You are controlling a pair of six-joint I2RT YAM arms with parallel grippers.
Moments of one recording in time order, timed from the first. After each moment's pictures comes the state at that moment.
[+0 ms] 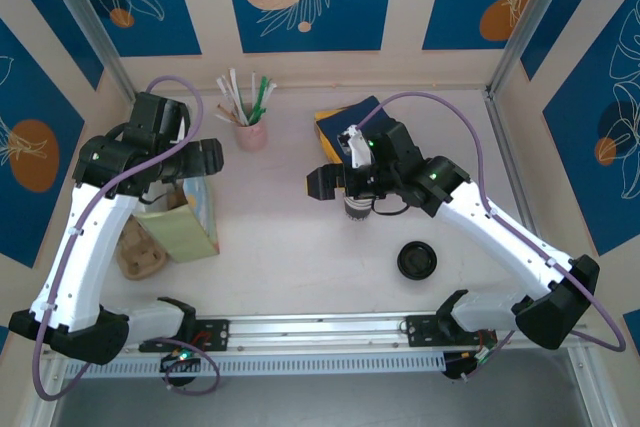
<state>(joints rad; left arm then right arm) -0.36 1.23 1.70 -1.38 -0.18 -0.39 0.72 1.25 1.28 -0.72 -0.39 0.60</state>
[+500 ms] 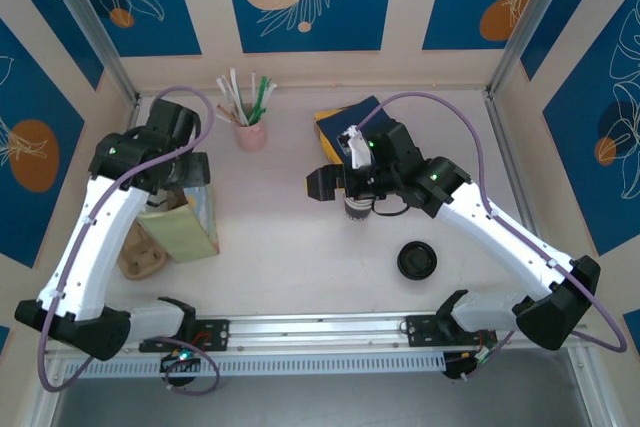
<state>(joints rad) -0.36 1.26 1.61 -1.46 -0.32 -0.42 0.72 1.25 1.28 -0.72 -0.39 0.60</state>
